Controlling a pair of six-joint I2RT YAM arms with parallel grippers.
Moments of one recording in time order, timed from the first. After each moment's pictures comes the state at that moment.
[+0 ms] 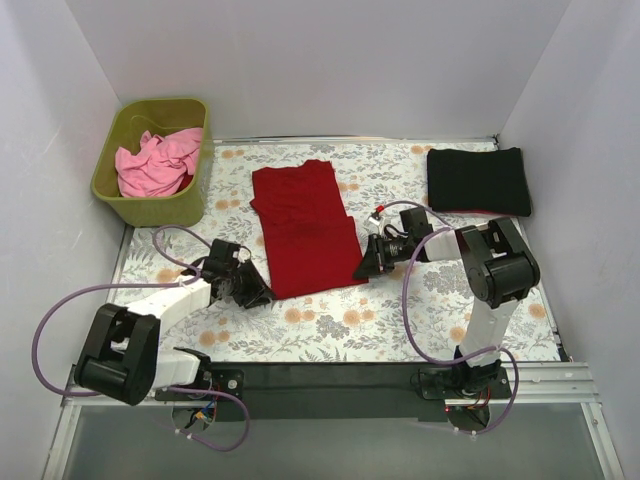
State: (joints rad) left arm -0.31 1.29 0.48 -0.24 0.31 -0.89; right arm 0.32 1.88 0.82 0.09 -0.99 0.24
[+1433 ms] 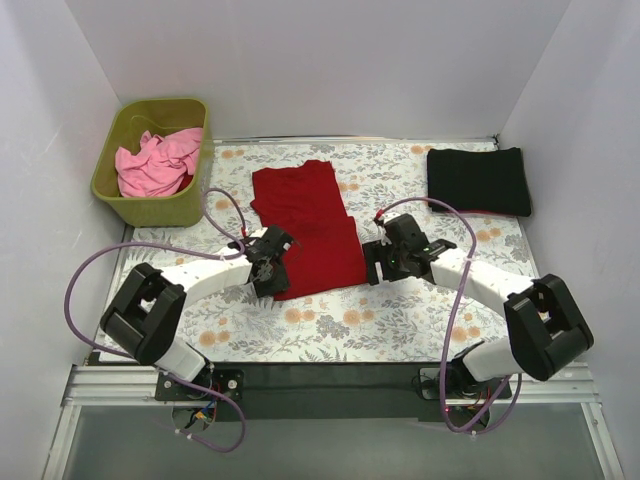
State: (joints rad) left arm -0.64 1.51 0.81 -0.52 -0.18 -0.92; right arm 0.56 1.37 0.76 -0.35 -0.04 0.25
